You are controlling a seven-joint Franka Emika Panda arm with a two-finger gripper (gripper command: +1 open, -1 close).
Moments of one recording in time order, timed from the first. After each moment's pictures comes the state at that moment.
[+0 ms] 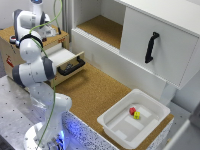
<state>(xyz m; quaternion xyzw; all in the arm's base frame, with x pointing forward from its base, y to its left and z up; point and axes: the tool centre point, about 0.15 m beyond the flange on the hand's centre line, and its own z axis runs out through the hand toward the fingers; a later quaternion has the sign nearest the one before) 0.183 0.455 0.507 -0.77 -0.62 -0.12 0.10</state>
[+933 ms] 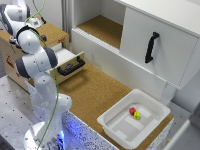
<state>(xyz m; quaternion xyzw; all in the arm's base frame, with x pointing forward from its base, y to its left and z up) 0.135 0.514 0.504 -0.66 -0.74 -0.08 0.09</state>
